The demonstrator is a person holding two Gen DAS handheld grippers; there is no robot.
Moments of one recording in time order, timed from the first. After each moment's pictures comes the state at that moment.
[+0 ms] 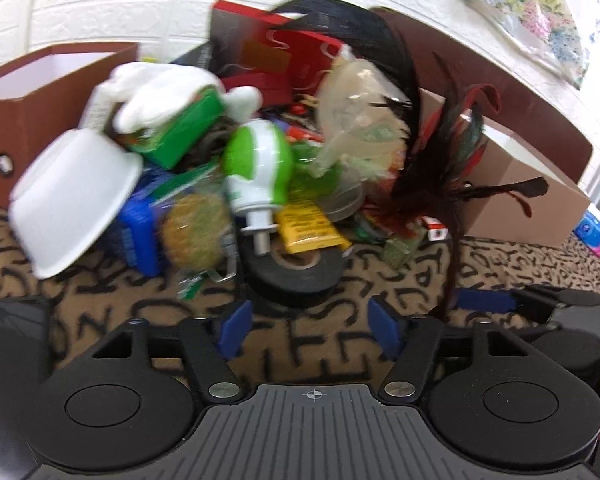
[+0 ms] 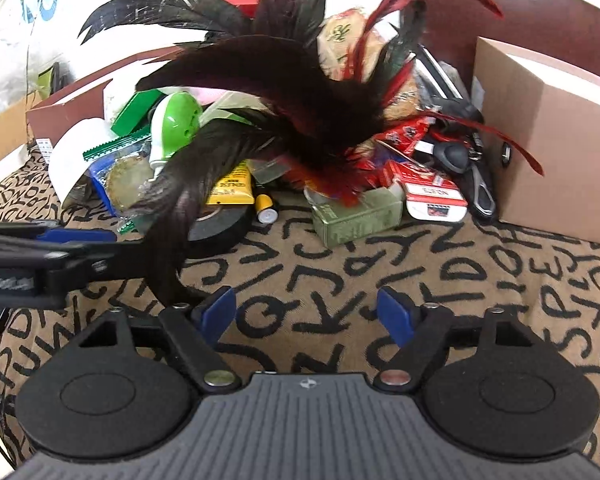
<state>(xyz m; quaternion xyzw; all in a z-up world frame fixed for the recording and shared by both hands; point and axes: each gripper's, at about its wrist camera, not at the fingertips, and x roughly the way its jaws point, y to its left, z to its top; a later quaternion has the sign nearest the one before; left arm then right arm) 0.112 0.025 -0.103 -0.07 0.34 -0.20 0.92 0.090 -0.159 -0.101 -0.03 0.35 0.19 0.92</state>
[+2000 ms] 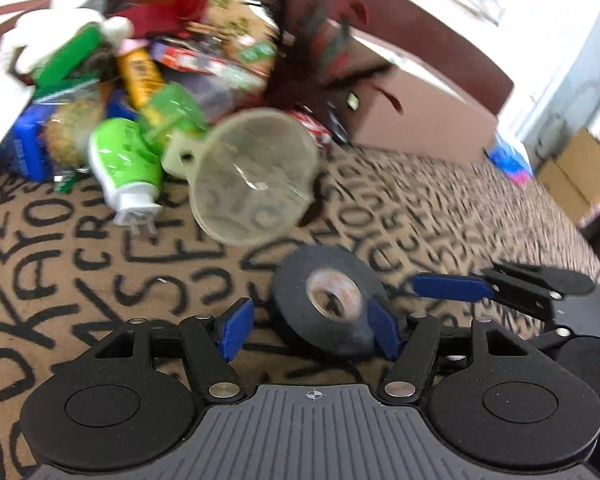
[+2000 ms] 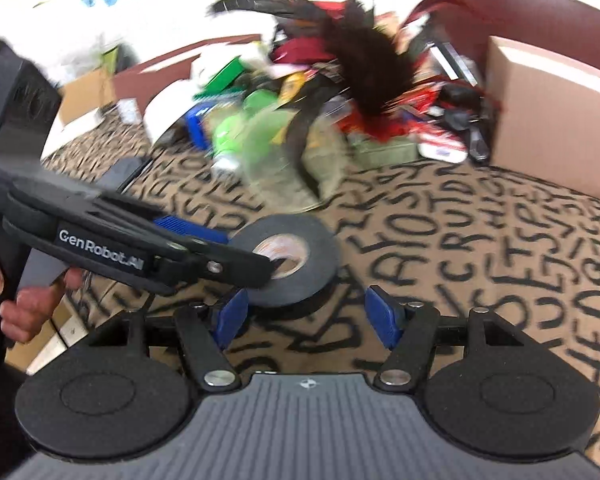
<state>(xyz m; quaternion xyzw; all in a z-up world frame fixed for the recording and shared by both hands) 0.049 -0.001 -0.112 -0.07 0.41 -0.30 0.86 -0.005 -0.208 -0.082 -0.02 0.34 0.24 0.91</state>
